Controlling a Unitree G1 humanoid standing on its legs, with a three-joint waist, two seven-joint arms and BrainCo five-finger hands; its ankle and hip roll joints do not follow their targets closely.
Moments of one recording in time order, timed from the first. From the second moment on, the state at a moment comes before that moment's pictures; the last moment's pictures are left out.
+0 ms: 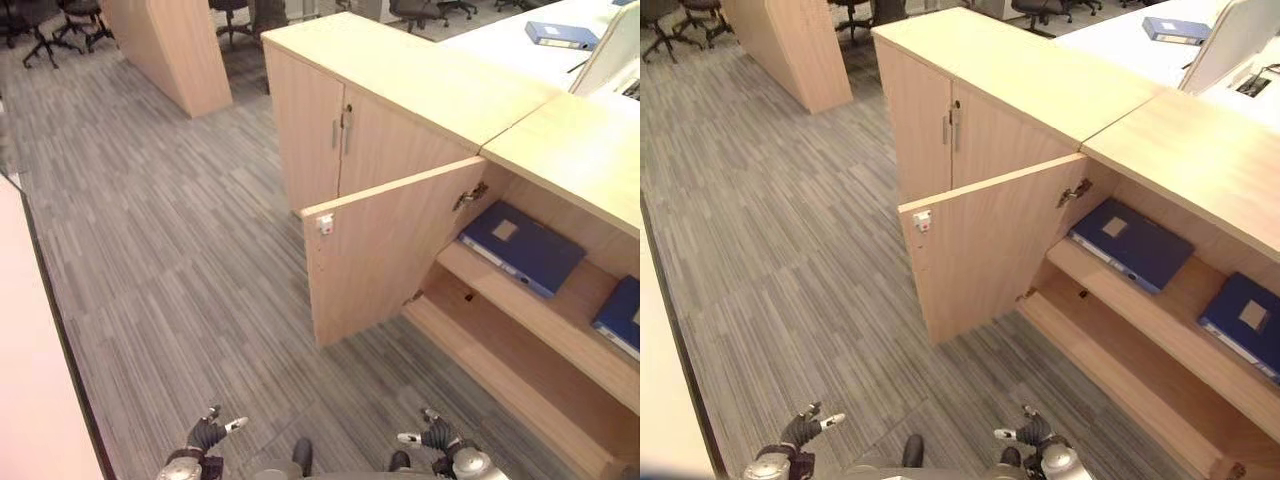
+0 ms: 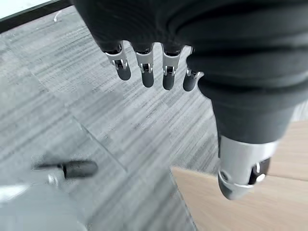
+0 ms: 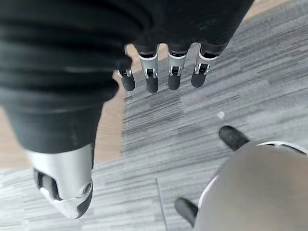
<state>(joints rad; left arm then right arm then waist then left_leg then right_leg) 0.08 0.29 -0.16 0.99 -0.26 -0.16 0.01 0.03 -0.27 0.35 1.02 0.01 -0.05 -0.07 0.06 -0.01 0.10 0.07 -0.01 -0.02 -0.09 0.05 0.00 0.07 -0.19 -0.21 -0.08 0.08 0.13</state>
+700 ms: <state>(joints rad) -0.34 0.56 -0.06 0.94 -0.39 -0.21 0.08 0.11 -0.30 0.37 0.93 0.01 -0.06 -0.03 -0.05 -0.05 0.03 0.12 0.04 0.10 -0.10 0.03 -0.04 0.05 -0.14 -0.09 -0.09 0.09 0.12</state>
